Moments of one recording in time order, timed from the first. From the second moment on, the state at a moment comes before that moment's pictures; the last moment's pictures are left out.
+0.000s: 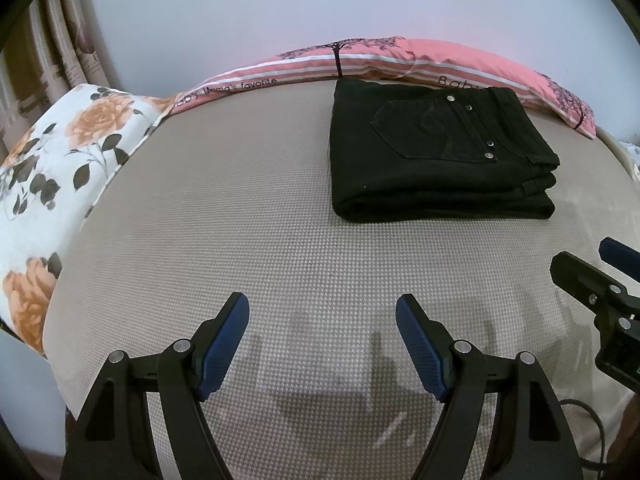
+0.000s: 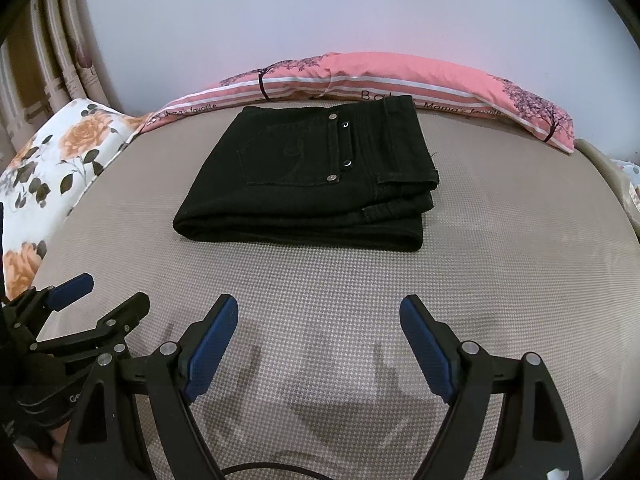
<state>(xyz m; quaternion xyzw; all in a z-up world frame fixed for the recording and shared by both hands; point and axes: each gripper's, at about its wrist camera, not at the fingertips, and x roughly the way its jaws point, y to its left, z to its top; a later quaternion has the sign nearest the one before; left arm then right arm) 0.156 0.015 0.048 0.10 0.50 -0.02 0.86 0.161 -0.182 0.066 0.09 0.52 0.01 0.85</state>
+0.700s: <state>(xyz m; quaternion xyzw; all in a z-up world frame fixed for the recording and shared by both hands) 0.156 0.012 0.046 0.11 0.50 -0.03 0.86 0.161 -0.183 0.063 0.10 0.53 0.01 0.85</state>
